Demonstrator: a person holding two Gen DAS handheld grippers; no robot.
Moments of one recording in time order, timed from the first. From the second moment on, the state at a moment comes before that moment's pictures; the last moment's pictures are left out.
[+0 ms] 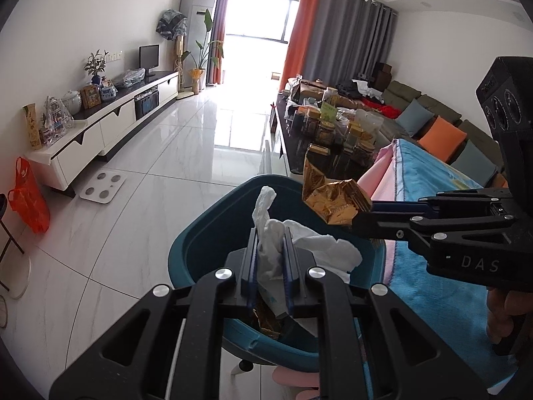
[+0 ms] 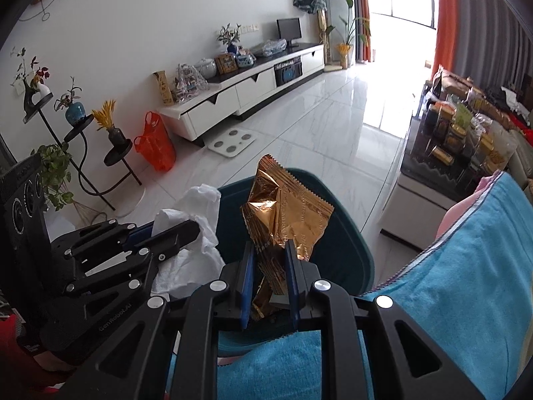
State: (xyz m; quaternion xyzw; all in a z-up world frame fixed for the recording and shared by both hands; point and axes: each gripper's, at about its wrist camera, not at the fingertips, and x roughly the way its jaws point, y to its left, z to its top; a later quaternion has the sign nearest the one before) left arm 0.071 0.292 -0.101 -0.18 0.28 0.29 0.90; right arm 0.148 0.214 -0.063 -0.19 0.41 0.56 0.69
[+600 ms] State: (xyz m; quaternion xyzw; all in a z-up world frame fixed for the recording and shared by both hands) left arm 0.108 0.297 -0.126 -0.17 0.28 0.31 0.89; right arm 0.161 0.211 -0.065 -0.17 0.42 0.55 0.70
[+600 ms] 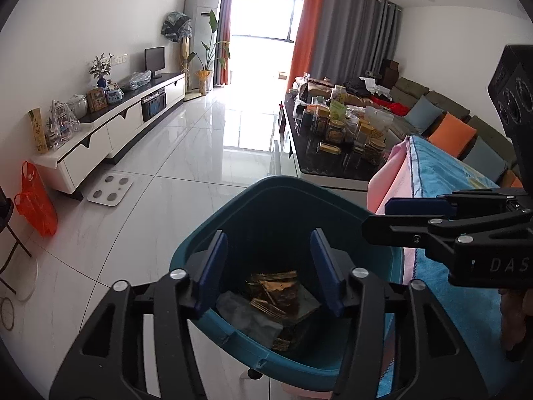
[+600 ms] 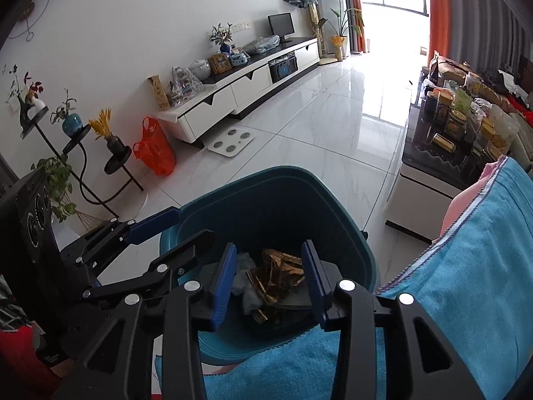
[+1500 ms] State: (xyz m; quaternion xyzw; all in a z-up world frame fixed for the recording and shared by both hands) left arm 0.020 0.228 -0.013 -0.13 0.17 0.32 0.92; right arm 0.140 0.088 0.003 -0.11 0.30 0.55 0.77
